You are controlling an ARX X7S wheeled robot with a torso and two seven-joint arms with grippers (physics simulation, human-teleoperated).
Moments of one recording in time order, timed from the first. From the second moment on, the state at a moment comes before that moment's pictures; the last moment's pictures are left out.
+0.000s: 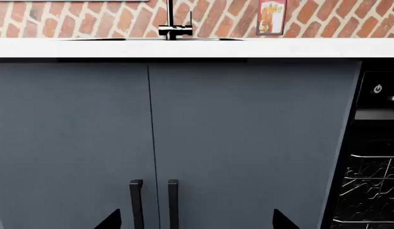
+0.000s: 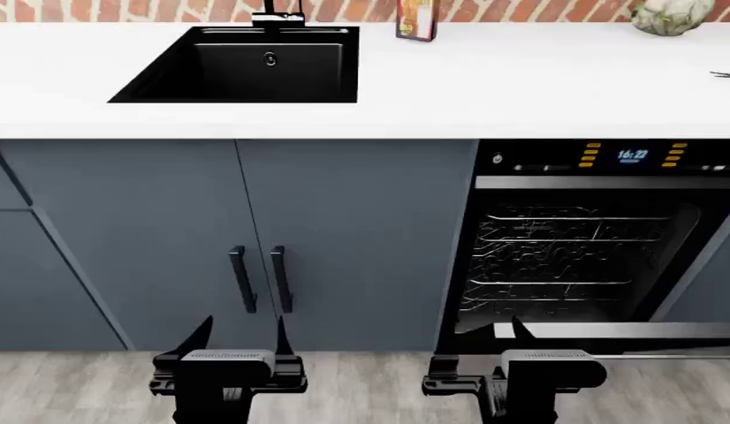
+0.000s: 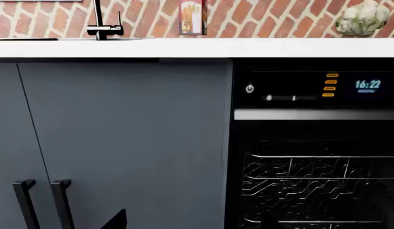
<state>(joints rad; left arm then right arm) 0.00 0.00 0.00 0.00 0.00 0.00 0.00 0.00 0.00 0.00 0.00 0.00 0.00 0.00</state>
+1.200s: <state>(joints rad) 0.00 -0.09 0.12 -0.02 -0.07 0.00 -0.13 0.00 0.10 -0.12 0.01 0.10 -0.01 0.10</state>
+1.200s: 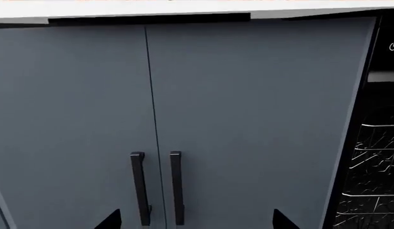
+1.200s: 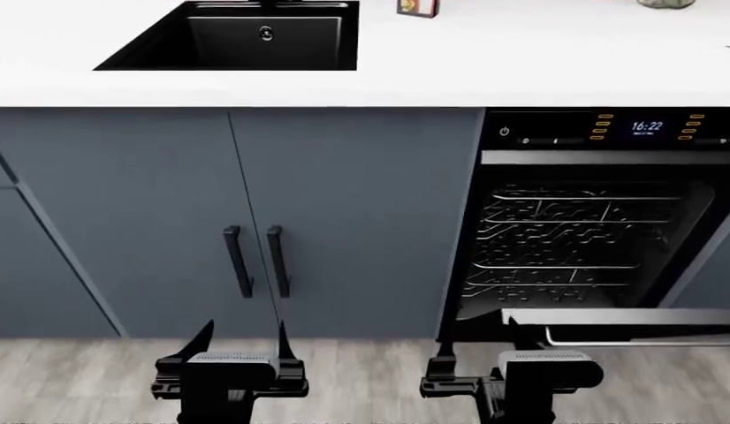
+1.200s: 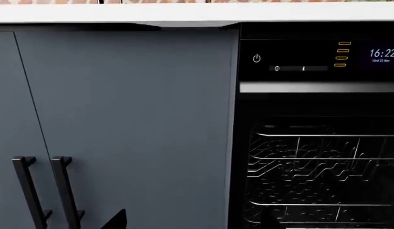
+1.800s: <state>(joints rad) -0.01 -0.12 0.16 -0.02 -0.09 0.00 -0.16 0.01 0.12 -0.15 0.01 0.13 -0.02 0.13</state>
